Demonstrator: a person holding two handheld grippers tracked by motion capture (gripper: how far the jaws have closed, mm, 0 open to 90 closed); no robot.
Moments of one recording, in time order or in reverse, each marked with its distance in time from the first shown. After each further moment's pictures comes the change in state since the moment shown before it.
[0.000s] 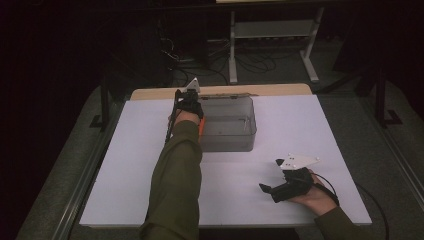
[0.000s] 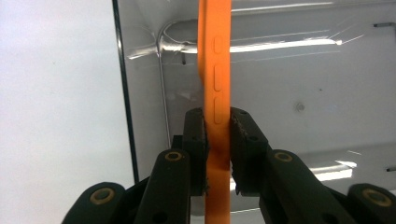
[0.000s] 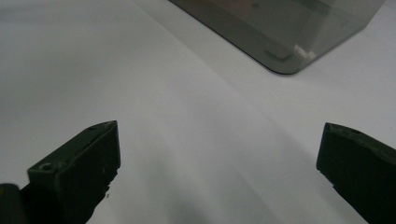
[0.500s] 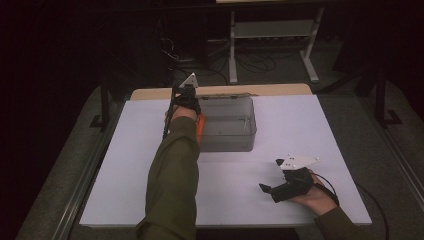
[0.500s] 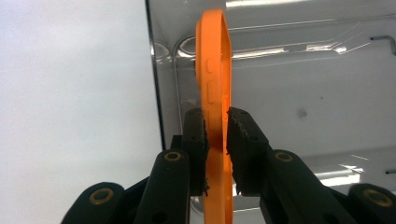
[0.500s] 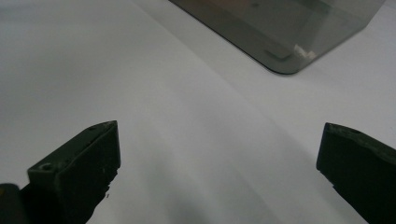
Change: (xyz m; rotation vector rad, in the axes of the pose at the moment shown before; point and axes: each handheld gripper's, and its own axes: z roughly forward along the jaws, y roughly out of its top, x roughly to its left) left arm 0.006 0.006 -0.016 -0.027 0.022 0.005; right arm 0.000 0.000 0.000 0.002 0.001 -0.002
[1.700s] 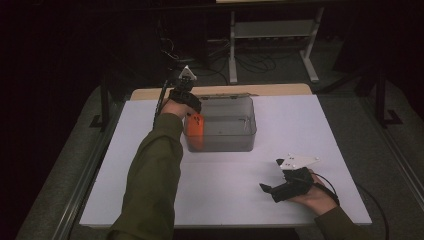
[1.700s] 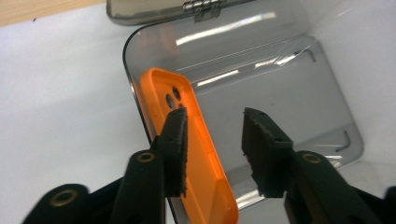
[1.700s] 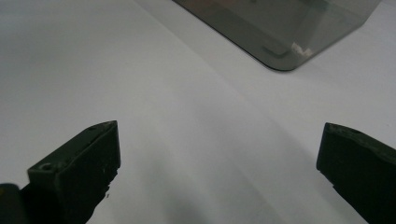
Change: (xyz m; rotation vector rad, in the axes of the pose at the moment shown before) left arm 0.014 0.000 -0.028 -0.143 -0.182 0.199; right arm -0.002 -0.001 0.001 0.007 -0.009 -0.012
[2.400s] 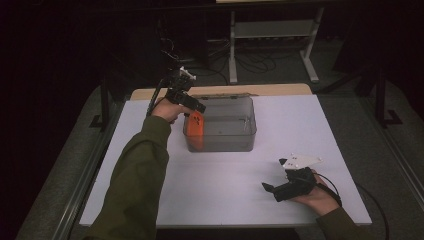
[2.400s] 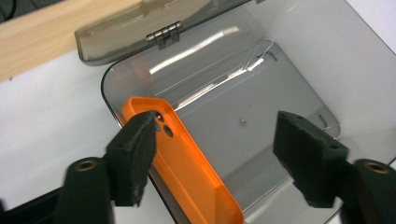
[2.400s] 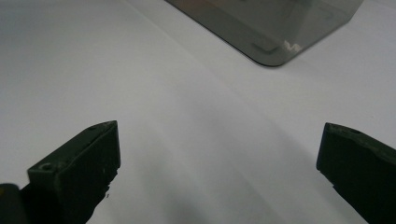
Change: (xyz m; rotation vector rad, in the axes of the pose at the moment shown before) left arm 0.007 -0.009 -0.011 -0.102 -0.116 0.209; right arm -0.002 -0.003 -0.004 0.004 -0.022 0.021
